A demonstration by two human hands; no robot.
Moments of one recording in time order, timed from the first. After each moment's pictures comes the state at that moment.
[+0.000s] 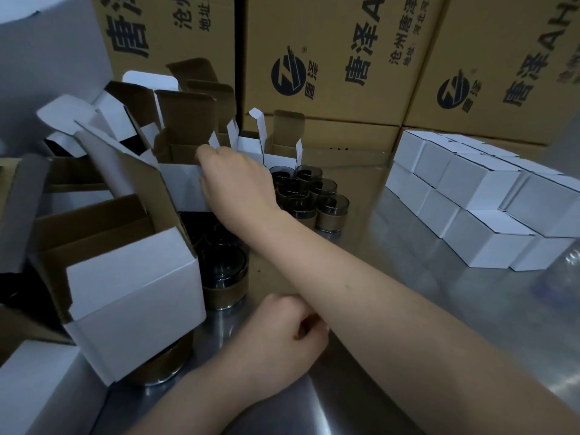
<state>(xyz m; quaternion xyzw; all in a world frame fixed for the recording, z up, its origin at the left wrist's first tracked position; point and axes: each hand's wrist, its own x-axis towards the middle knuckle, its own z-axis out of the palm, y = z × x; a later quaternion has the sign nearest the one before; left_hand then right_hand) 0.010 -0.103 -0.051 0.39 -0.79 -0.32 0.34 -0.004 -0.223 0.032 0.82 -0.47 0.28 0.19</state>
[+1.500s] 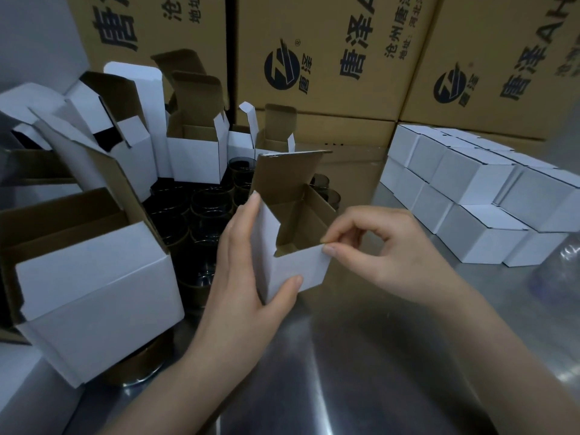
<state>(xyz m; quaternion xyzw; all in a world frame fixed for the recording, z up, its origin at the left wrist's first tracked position) 0.015 -0.108 -0.048 0.42 -0.70 -0.23 0.53 -0.185 -0.138 0.015 0.85 -0.35 0.38 -0.10</state>
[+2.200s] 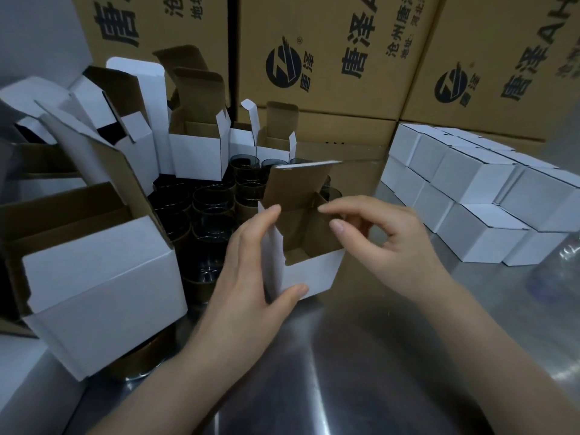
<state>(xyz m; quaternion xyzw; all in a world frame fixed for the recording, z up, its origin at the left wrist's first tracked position) 0.017 -0.110 -0.051 0.43 -0.73 -0.21 0.50 -0.182 -0.145 0.005 0.82 -0.35 0.45 -0.05</state>
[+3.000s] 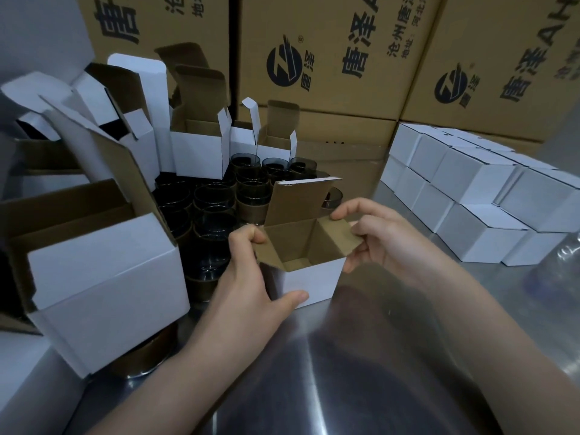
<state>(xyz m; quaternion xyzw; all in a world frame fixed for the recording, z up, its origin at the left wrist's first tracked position) 0.017 -0.119 -0.066 0.47 -0.69 -0.24 0.49 -0.197 -0.173 -0.002 0.59 -0.47 0.39 -0.52</state>
